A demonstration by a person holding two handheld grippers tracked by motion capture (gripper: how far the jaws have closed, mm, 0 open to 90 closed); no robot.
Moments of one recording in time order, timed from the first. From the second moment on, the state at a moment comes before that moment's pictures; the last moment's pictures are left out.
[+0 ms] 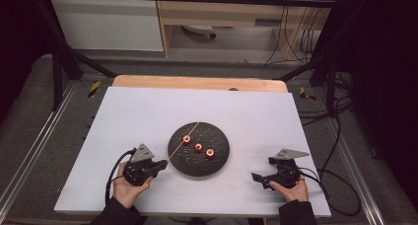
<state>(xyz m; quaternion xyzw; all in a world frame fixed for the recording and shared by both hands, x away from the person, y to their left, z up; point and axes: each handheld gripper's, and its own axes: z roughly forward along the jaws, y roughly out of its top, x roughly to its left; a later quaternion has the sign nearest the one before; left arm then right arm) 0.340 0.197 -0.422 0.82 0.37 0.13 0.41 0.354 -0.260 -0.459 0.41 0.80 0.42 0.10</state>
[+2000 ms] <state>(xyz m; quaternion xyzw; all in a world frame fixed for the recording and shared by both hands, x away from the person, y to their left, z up) 0.320 0.236 -0.442 0.82 0.34 0.11 0.45 0.408 -0.122 -0.394 0.37 0.87 0.31 0.09</state>
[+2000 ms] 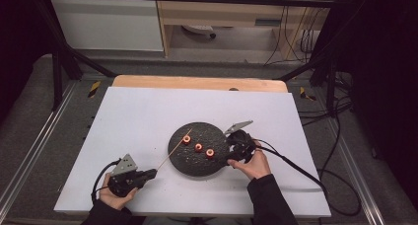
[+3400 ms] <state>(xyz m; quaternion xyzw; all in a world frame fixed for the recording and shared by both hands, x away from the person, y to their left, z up) 0.320 0.235 -0.443 0.82 0.34 0.12 0.44 0.451 -0.069 -0.407 0.39 0.90 0.19 -0.01</state>
